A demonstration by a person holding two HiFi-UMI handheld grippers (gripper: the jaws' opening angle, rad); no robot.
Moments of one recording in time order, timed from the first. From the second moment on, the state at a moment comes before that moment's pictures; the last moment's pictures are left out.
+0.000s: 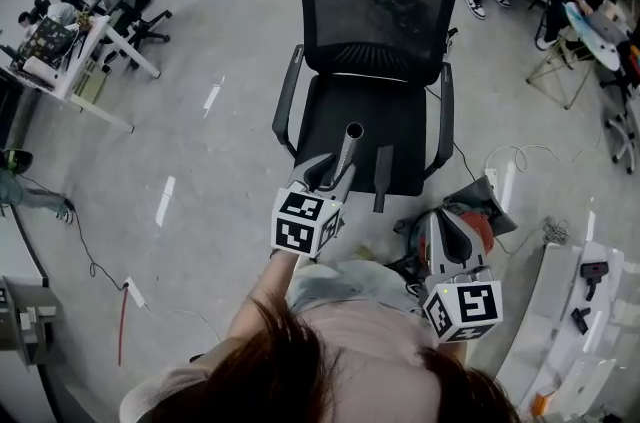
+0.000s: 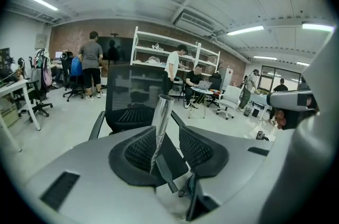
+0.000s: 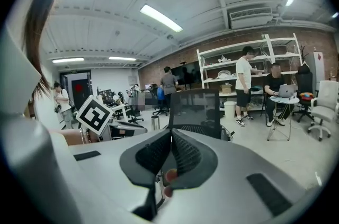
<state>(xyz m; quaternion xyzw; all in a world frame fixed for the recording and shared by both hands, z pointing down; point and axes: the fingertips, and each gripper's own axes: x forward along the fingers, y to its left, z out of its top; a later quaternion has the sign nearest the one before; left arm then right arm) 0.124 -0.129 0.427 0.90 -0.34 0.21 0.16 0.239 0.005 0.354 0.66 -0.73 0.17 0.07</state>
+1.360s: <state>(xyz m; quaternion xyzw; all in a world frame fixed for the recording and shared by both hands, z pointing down) 0.166 -0.179 0.484 0.89 -0.33 0.28 0.13 0.287 0.013 0.388 0.71 -0.67 0.22 0.08</state>
